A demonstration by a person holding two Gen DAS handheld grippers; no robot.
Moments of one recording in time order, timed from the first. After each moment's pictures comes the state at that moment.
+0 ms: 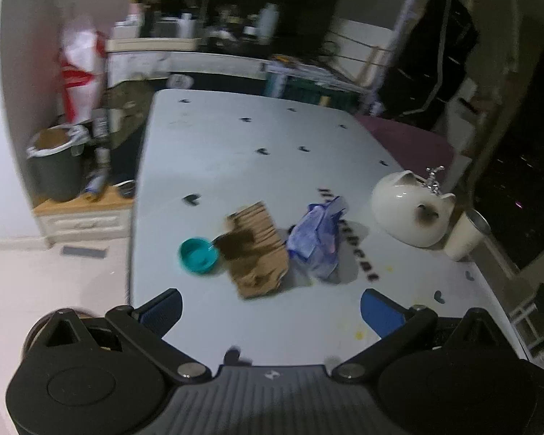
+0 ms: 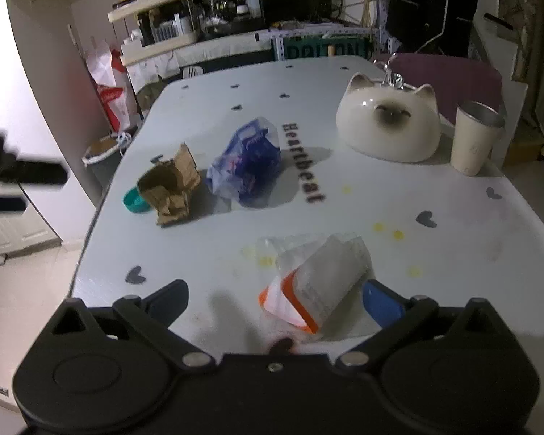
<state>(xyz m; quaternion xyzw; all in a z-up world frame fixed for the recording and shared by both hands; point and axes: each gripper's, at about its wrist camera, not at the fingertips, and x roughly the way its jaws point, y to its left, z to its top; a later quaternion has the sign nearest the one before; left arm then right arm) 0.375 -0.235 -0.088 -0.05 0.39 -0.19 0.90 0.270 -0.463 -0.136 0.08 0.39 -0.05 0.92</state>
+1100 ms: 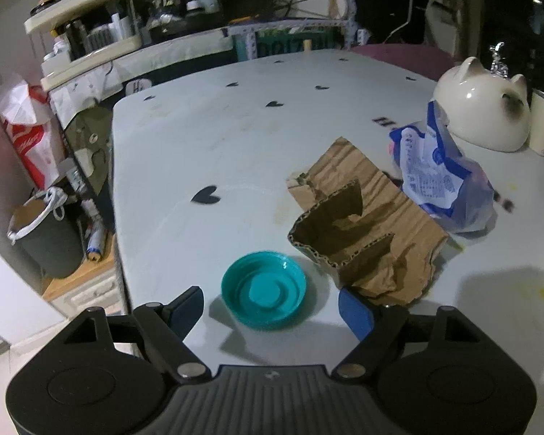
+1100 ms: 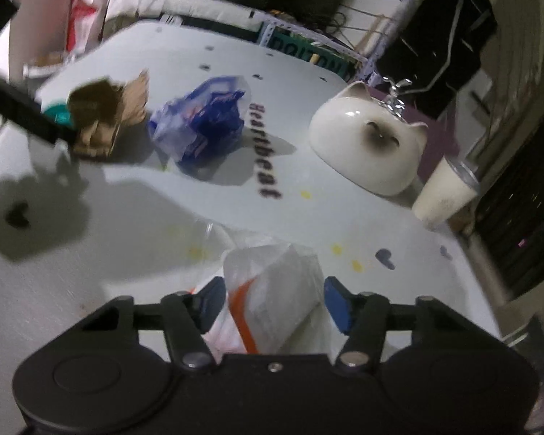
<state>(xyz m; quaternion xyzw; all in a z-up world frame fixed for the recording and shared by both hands) 0.497 -0.245 -0.221 0.15 0.36 -0.22 0.89 0.321 -0.419 -0.203 -0.16 0.41 -0.16 0.88</state>
